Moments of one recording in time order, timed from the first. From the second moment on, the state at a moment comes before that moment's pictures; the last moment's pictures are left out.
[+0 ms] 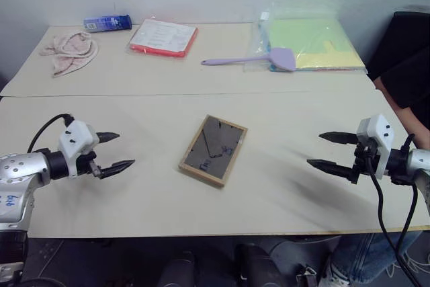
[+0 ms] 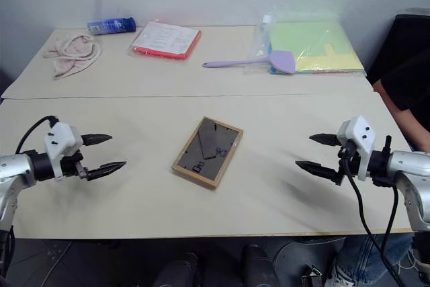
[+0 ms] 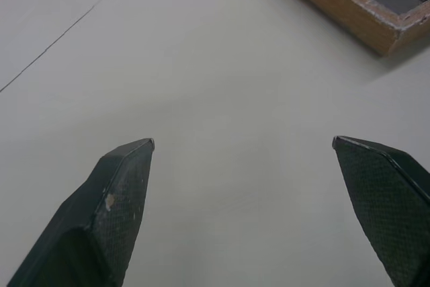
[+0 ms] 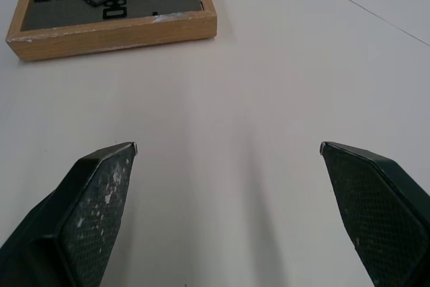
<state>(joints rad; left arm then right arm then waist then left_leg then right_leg) -0.20 0.90 0.21 0.10 -0.30 0.17 -1.02 -0.19 -0.92 -0.22 -0.04 0.46 0.37 1.14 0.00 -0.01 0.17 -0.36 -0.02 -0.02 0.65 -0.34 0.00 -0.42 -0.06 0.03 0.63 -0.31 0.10</state>
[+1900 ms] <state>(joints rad) -0.61 0.39 0.02 0.01 -0.58 1.48 -0.78 -0.39 -0.73 0.24 -0.03 -0.01 0.08 1.09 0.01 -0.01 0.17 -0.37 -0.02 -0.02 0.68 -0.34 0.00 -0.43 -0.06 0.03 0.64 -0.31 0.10</state>
